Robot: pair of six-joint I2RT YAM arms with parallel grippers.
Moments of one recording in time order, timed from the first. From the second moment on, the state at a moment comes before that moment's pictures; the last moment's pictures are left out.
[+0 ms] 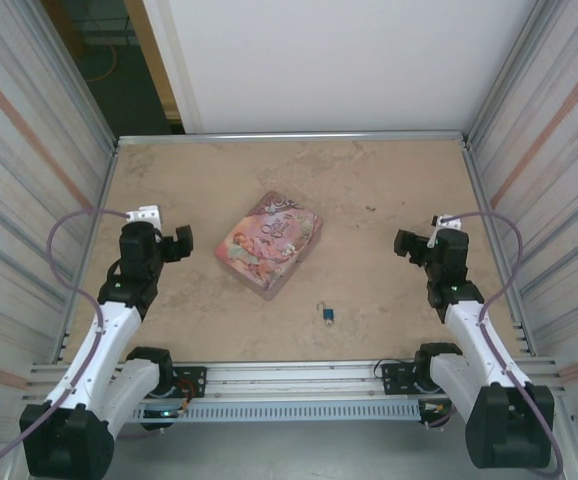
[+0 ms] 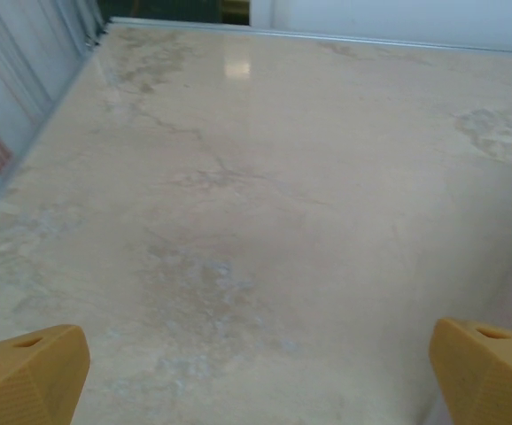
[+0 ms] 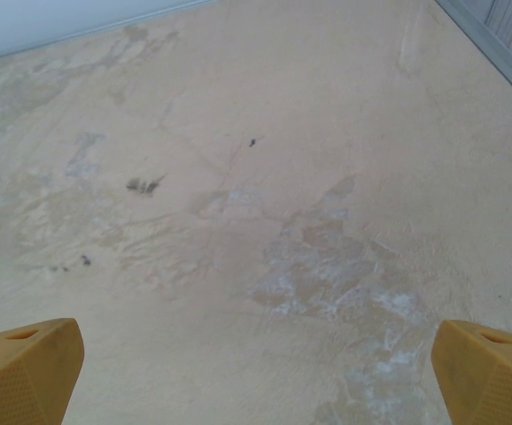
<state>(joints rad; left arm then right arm) -0.11 0.83 0.56 -0.23 -0.22 -0.12 0.01 0.88 0.39 -0.03 0.09 0.23</state>
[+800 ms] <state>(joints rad) -0.08 1.15 0.36 0.34 -0.26 -0.06 -0.06 1.41 0.34 0.68 -0.04 0.12</state>
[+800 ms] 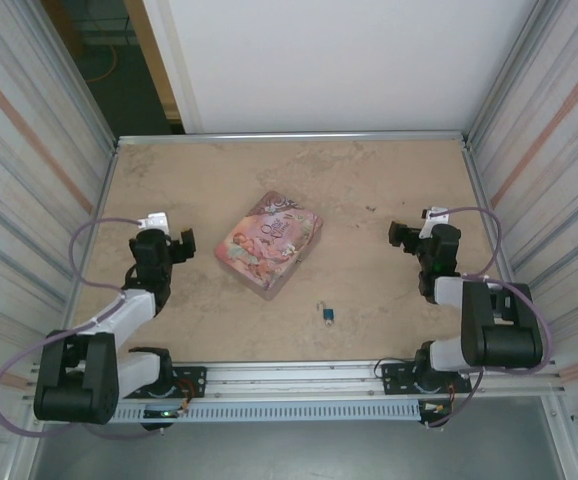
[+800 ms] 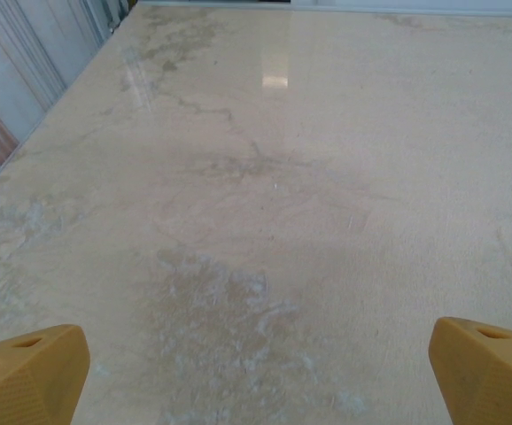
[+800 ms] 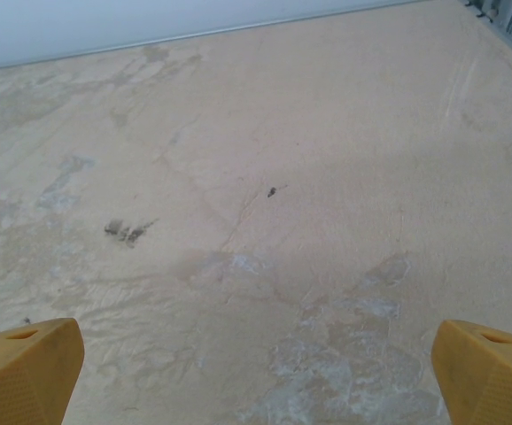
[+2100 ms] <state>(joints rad) -0.03 1.51 0.38 0.75 -0.09 0.04 -0.07 1.53 0.38 0.72 -0.07 0.12</state>
